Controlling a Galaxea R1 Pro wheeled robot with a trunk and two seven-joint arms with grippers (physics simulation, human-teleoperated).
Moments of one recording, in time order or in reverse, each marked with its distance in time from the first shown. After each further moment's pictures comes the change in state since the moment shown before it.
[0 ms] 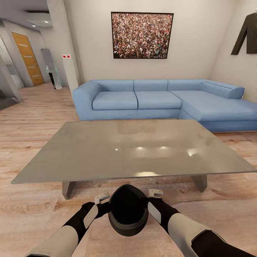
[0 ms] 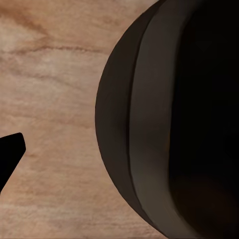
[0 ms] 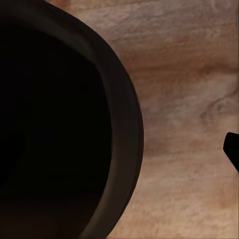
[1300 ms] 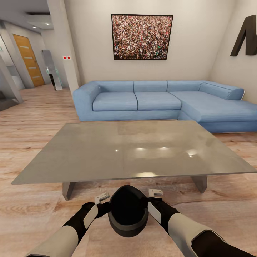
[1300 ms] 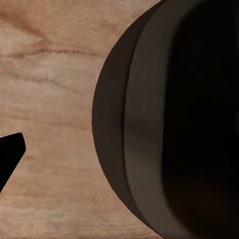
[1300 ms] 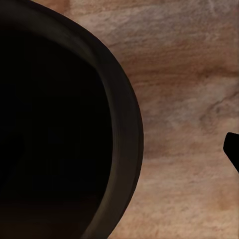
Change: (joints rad) left arm 0.000 0.000 0.001 0.000 0.000 0.000 -0.006; right arm 0.000 0.000 0.000 0.000 0.000 0.000 0.000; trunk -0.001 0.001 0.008
